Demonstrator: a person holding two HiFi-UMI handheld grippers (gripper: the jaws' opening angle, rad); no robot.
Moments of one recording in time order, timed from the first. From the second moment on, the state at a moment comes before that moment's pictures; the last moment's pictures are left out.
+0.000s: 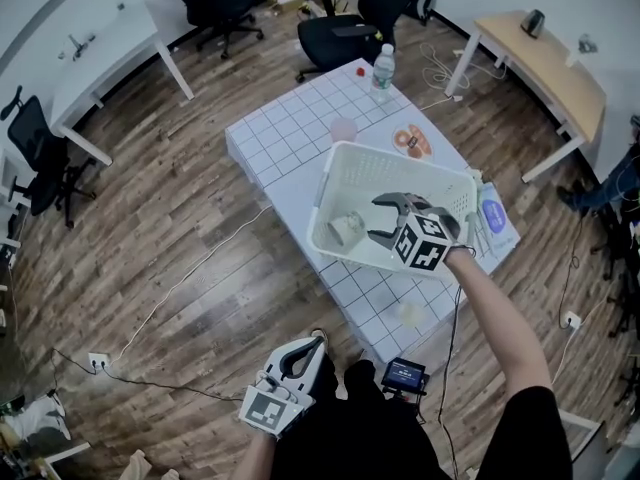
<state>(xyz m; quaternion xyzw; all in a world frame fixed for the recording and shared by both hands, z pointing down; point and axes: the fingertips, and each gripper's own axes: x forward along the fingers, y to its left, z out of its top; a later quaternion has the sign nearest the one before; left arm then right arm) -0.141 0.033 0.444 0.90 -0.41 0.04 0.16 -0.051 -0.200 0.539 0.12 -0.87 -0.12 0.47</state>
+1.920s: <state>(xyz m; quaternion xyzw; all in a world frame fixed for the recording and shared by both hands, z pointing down) -0.161 0.025 0.468 0.88 -0.42 0.08 0.20 -0.105 -0.207 0.688 -0.07 -0.80 -0.18 0.57</state>
